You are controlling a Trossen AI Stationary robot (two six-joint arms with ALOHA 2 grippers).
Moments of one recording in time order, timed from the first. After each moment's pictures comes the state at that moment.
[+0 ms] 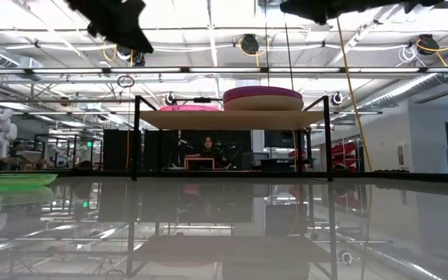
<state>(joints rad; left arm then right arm) -0.04 1.03 0.86 -0.36 -0.83 -0.10 -0.15 0.93 0.69 0.22 0.10 -0.30</state>
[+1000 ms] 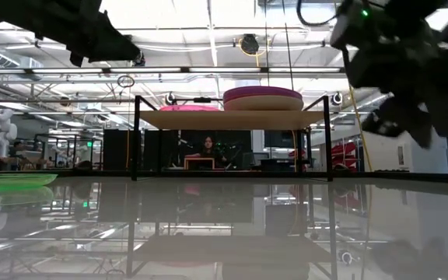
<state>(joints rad) -0.22 0.80 0.42 0.19 -0.77 -0.14 0.04 1.25 0.63 -0.61 -0.50 0.13</state>
